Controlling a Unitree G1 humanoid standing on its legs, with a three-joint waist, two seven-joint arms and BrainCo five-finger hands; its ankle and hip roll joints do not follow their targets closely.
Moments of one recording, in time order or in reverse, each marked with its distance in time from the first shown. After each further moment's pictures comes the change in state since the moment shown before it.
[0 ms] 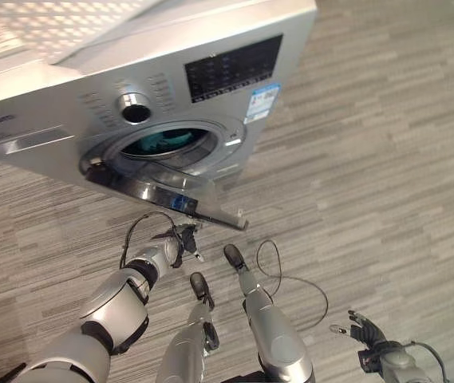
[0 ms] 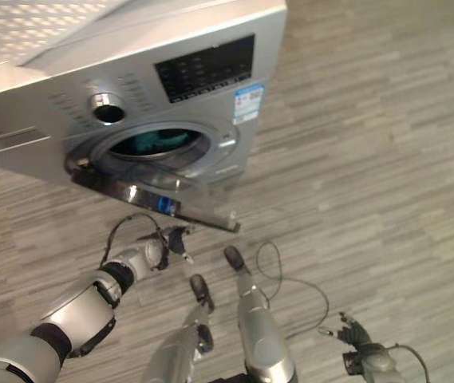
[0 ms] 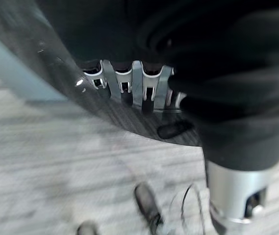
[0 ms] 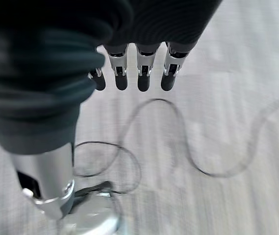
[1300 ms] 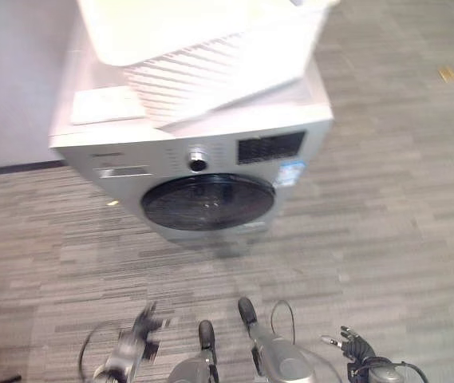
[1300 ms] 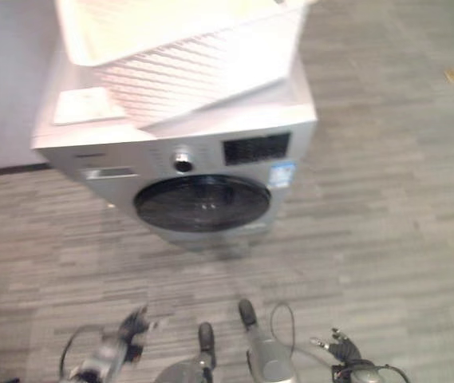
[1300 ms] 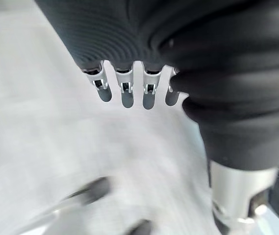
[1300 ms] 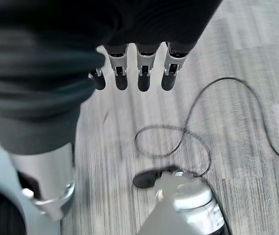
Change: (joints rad) left arm 0.891 0.000 0.586 -0.009 -0.455 -0.047 0.029; right arm -0.054 0.085 -0.006 0.139 0.015 0.021 -0.006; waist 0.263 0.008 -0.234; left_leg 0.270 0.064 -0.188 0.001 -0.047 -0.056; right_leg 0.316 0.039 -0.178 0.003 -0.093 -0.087
